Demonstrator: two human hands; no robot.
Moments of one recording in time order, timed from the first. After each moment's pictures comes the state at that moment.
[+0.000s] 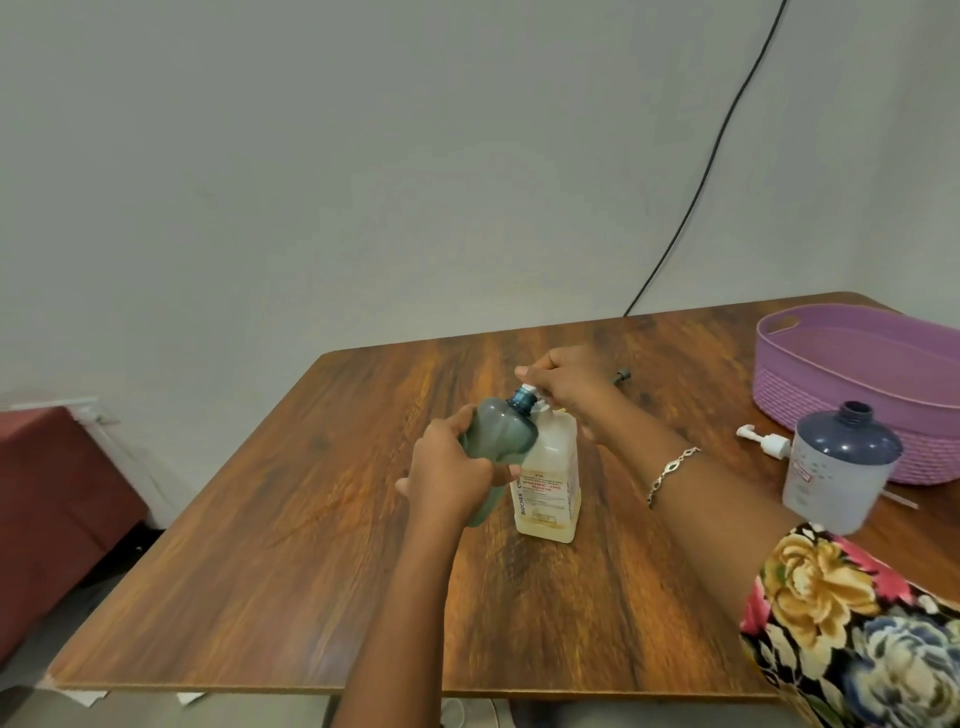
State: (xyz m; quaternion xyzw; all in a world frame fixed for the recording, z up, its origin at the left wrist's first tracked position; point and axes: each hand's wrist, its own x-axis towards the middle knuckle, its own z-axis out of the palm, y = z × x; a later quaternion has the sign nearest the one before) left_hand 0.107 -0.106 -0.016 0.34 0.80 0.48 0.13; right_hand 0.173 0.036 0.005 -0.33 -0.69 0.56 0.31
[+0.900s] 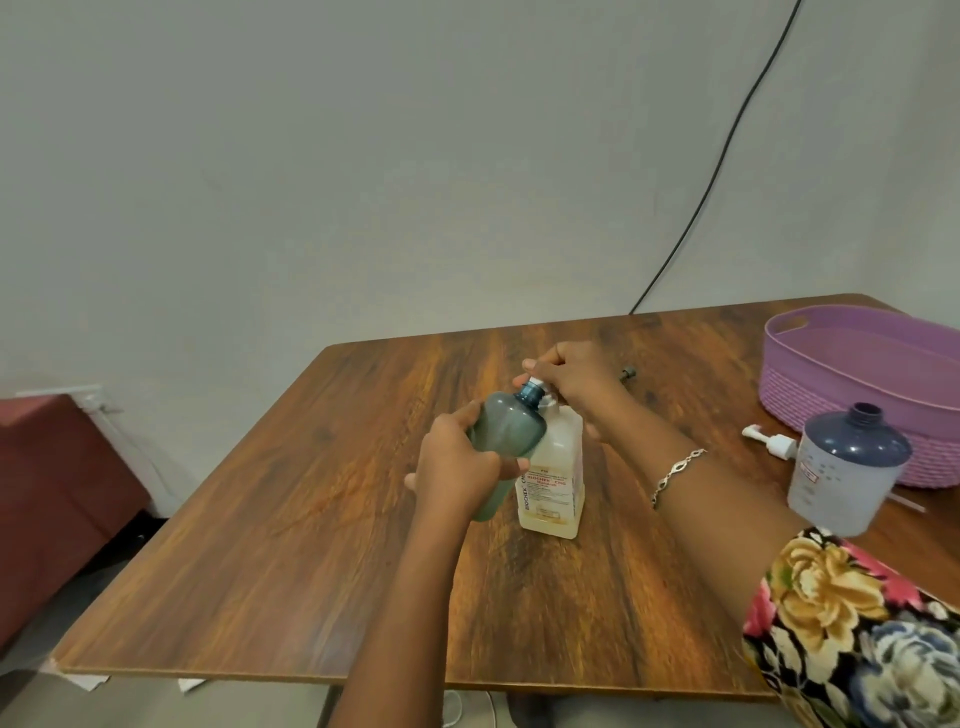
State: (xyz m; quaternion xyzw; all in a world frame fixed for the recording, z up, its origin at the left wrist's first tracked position) left_hand 0.110 -0.105 -0.014 0.35 0.80 0.48 0.14; right_hand 0.171 0.034 0.004 -0.33 -0.67 0.58 0.32
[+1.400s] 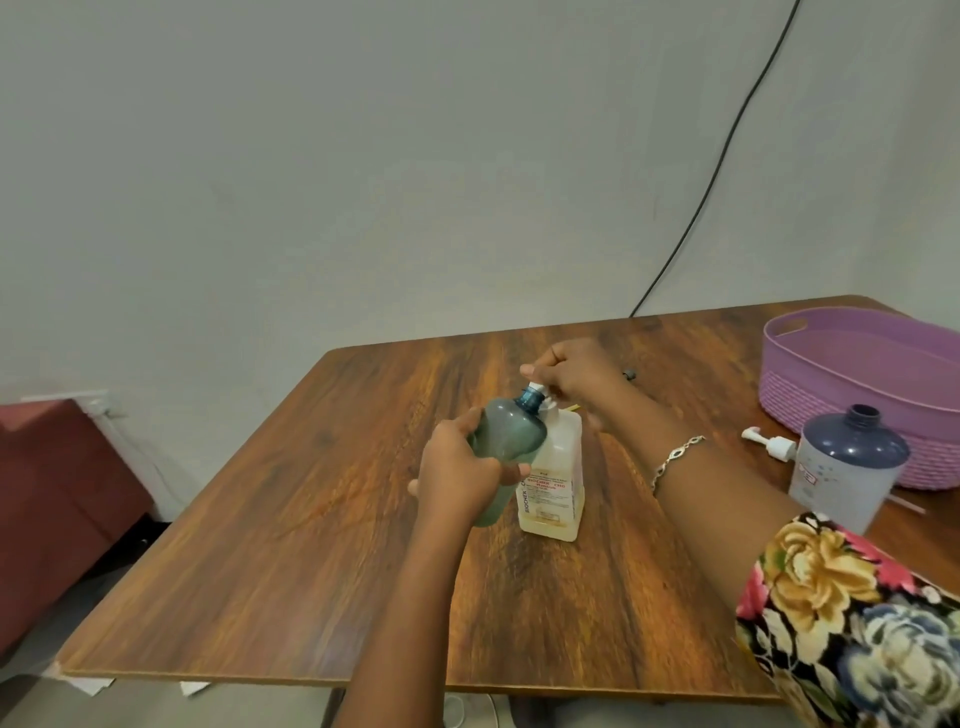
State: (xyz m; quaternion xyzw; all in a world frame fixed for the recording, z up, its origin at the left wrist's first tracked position) left_hand 0.113 -0.105 -0.015 0.34 0.80 0.47 0.13; right_hand 0.176 0.034 0.019 -0.34 -0.72 0.54 0.29
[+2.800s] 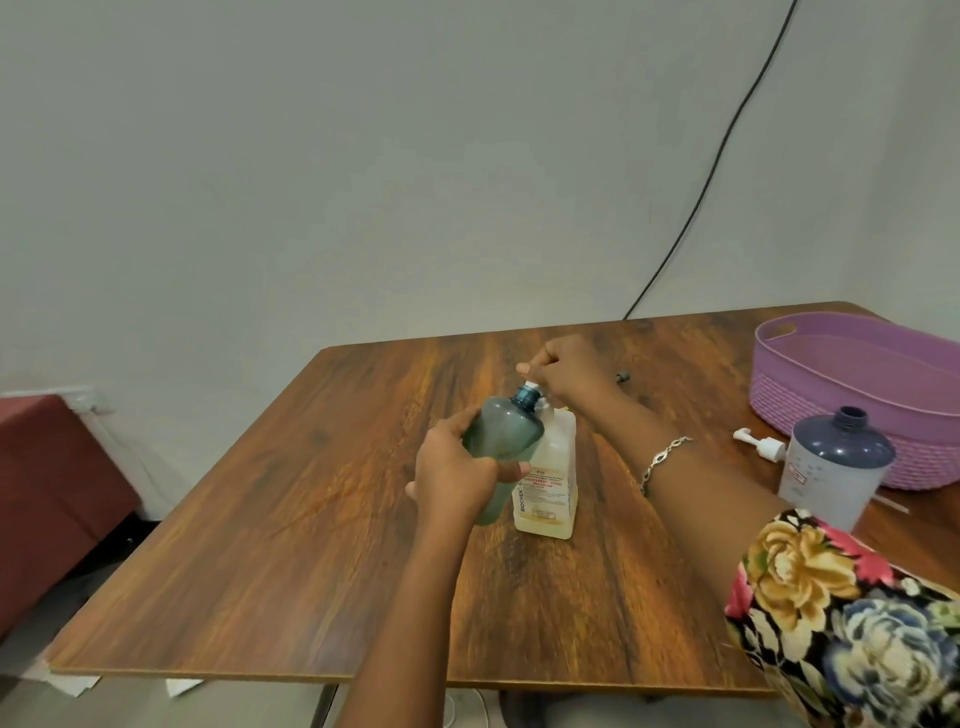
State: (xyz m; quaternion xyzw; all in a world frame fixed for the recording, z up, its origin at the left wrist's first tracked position) left_hand 0.116 -0.109 -0.016 0.31 0.78 0.52 0.13; right_hand 0.172 0.028 0.022 -0.36 -0.77 0.45 0.29
